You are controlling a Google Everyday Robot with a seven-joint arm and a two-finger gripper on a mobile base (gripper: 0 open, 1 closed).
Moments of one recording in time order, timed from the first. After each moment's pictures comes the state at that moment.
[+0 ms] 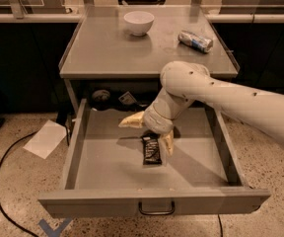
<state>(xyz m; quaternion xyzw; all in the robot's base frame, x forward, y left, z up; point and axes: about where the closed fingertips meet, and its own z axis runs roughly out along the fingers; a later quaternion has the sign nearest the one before) 0.551 -0.014 0.668 -0.96 0.20 0.06 0.20</state>
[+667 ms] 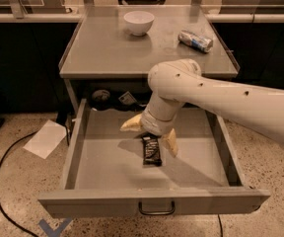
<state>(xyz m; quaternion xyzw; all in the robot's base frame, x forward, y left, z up) 0.543 -0.027 0.671 -0.97 0.21 0.02 0.12</state>
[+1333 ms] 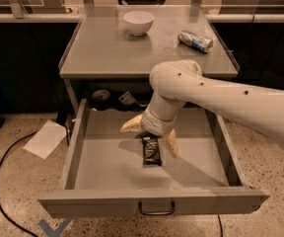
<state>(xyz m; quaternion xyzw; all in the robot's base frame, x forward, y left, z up) 0.543 -0.027 0.668 -0.97 0.20 0.03 0.12</state>
